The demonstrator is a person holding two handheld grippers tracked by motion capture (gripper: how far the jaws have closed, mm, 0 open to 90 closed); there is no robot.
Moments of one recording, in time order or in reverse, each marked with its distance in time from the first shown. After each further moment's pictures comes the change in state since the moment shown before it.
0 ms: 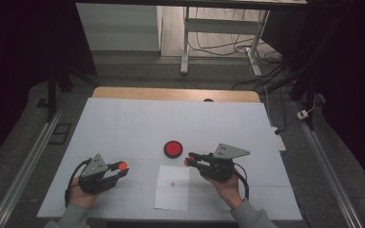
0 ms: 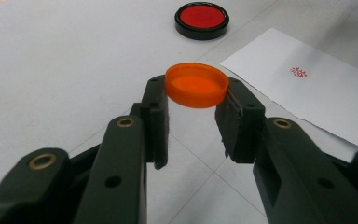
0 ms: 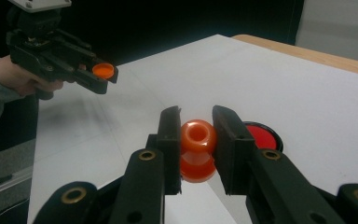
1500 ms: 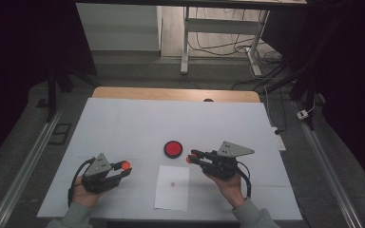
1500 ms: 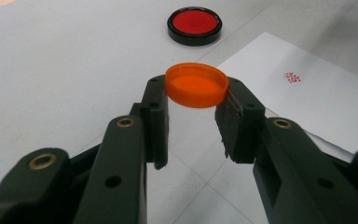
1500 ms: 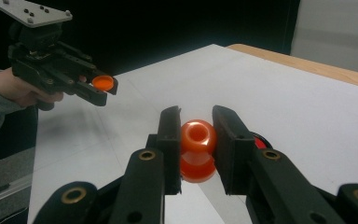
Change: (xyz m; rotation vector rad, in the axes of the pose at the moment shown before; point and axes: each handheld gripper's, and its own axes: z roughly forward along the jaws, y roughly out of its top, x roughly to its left) left arm -0.005 0.007 0.006 -0.004 -0.013 0.016; right arm -0.004 0.005 -0.007 -0.034 -0.008 0.005
